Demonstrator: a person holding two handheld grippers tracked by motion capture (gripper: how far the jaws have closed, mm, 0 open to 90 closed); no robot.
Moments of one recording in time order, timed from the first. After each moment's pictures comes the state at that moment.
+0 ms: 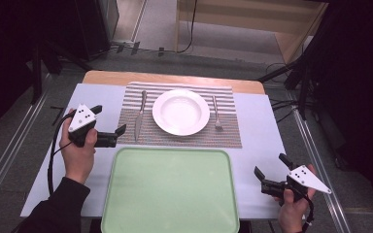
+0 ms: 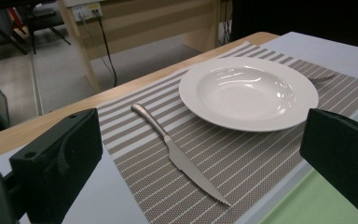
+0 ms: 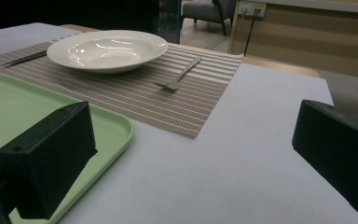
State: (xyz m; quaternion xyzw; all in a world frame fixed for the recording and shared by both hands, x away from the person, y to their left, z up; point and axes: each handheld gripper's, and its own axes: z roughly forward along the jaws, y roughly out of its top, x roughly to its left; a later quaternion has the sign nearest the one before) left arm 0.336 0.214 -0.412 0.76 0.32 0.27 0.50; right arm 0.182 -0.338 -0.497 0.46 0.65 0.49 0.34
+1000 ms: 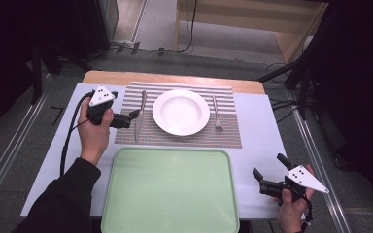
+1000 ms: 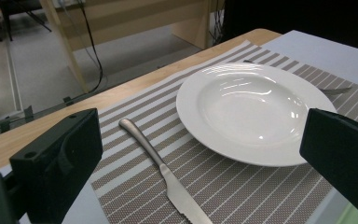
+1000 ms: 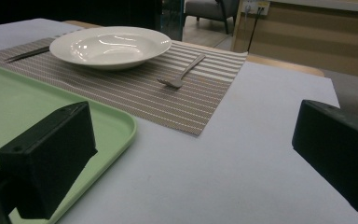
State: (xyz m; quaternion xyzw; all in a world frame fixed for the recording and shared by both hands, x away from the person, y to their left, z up) left arm 0.396 0.184 -0.410 0.77 0.33 0.24 0.48; right arm 0.183 -0.335 -0.499 0.46 0.66 0.49 0.34
